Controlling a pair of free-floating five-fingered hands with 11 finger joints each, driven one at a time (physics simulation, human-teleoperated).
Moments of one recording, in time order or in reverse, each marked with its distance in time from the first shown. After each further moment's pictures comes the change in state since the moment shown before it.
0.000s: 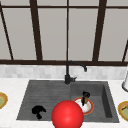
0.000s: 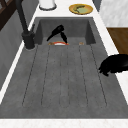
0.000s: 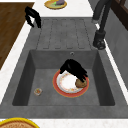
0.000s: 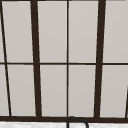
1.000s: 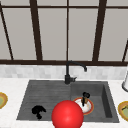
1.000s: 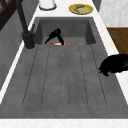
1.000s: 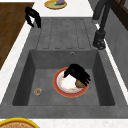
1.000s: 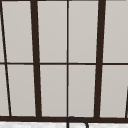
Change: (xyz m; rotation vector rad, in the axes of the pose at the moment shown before) left hand 0.000 0.000 0.000 0.000 0.000 0.000; right hand -0.004 0.012 -0.039 0.007 0.006 0.009
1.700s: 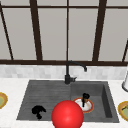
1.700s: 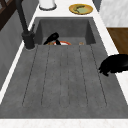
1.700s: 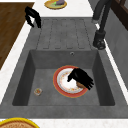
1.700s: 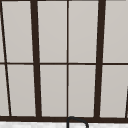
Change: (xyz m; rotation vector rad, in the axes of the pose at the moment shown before) left hand 0.000 0.000 0.000 0.000 0.000 0.000; right hand -0.002 0.021 -0.037 -0.066 0.029 0.028
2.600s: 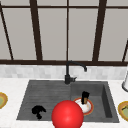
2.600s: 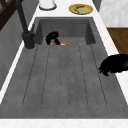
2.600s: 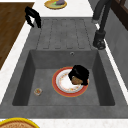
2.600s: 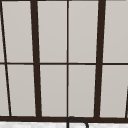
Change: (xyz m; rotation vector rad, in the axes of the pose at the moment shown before) left hand 0.000 0.000 0.000 0.000 0.000 0.000; right hand 0.014 -0.010 0.010 -0.129 0.051 0.043
